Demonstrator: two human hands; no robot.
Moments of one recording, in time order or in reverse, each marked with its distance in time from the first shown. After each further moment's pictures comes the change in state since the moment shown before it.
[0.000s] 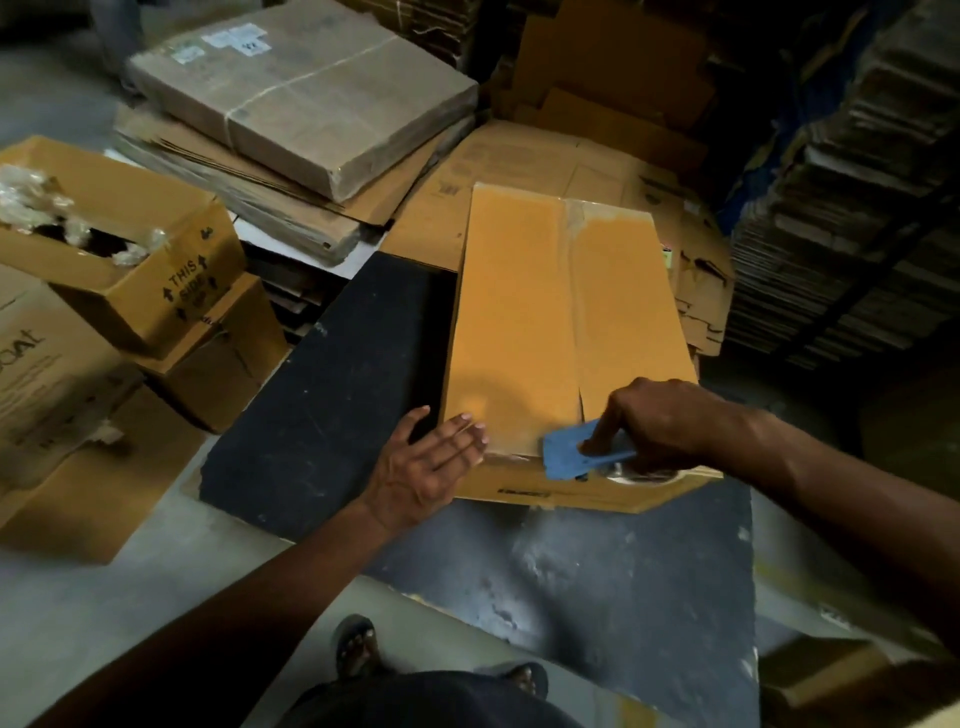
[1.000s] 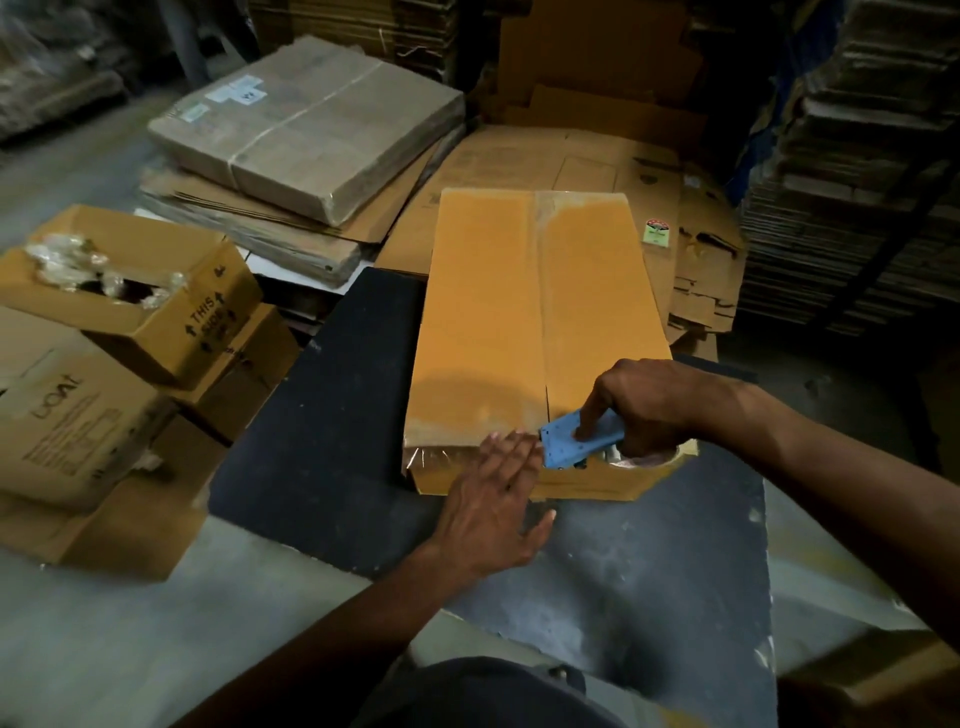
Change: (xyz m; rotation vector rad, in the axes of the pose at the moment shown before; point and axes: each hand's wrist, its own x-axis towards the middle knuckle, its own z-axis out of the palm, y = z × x) left_hand 0.066 0.134 0.003 -0.030 -0.542 -0.214; right_hand -0.018 0.052 0.030 0.119 0.064 -0.059
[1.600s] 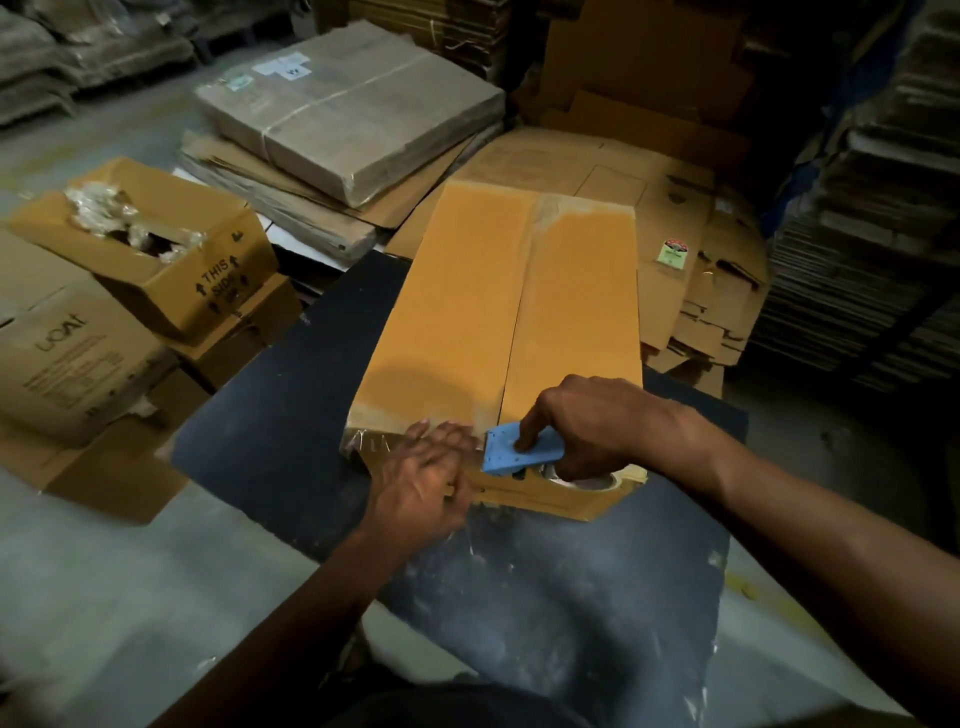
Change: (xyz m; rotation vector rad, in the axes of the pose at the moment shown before) left_hand 0.013 0.007 0.012 -0.064 0.220 -0.242; right_hand -0.005 0.014 0.006 -0.039 0.025 -0.139
